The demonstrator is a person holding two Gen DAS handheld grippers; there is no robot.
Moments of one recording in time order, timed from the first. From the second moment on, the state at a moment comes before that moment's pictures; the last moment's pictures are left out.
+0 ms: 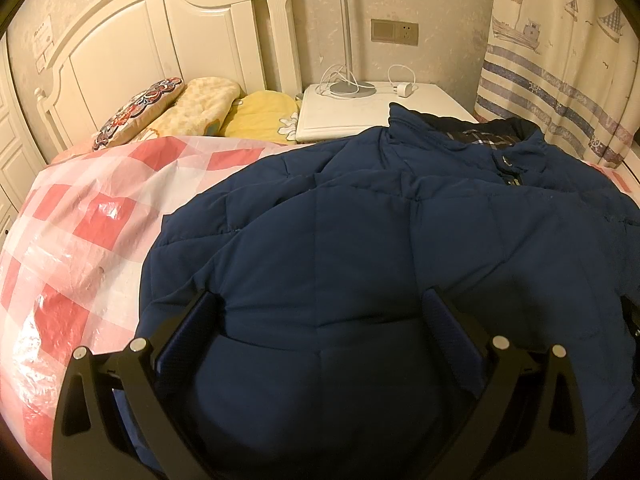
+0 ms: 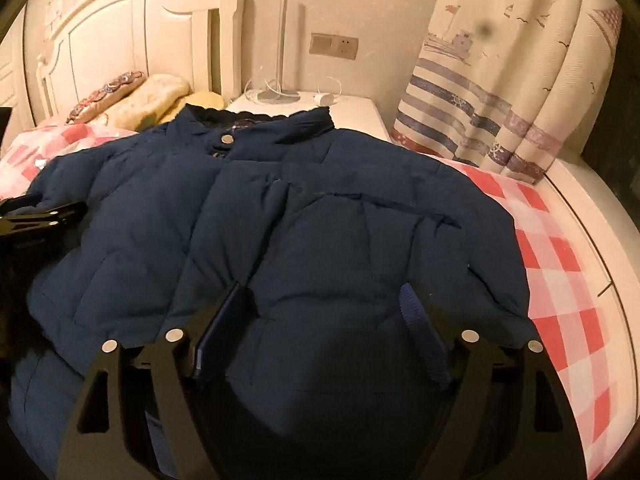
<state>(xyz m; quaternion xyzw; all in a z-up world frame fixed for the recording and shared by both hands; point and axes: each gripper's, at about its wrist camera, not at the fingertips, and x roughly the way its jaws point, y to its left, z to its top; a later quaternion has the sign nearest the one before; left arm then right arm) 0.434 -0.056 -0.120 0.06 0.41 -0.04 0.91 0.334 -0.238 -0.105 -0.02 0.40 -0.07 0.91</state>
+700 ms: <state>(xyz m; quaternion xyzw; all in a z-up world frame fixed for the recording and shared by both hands) 0.437 -0.058 -0.119 0.06 0.41 -0.03 0.91 0.379 -0.222 -0.111 -0.02 0.41 -0.04 0.91</state>
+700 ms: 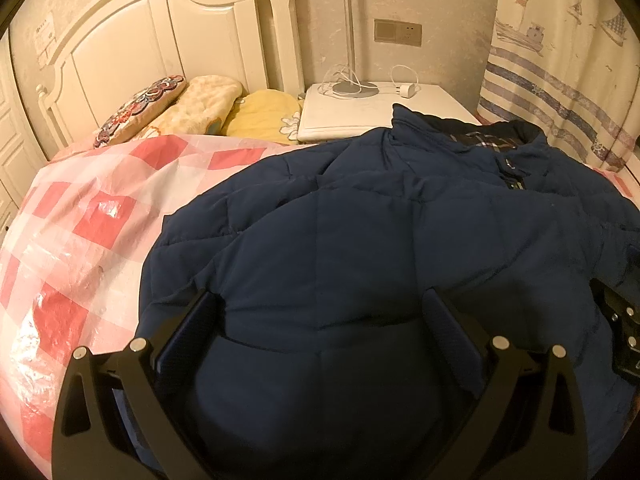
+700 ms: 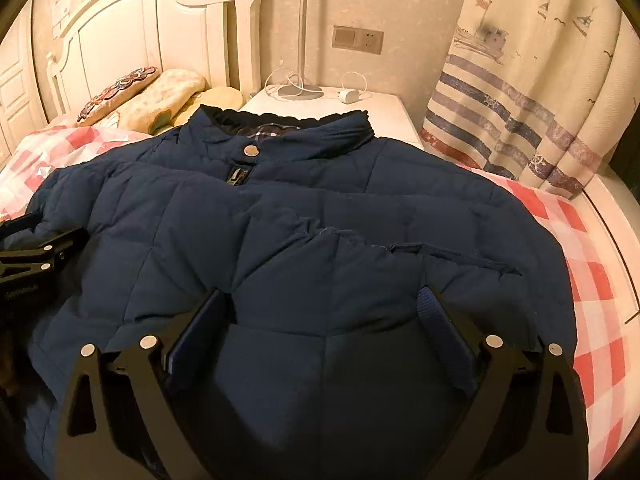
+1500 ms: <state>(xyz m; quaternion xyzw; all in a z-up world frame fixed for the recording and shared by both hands) 0.267 -0.052 -0.108 0.03 0.47 -0.12 0.87 0.217 -0.221 -0.100 -0.01 0.48 0.02 0.88</state>
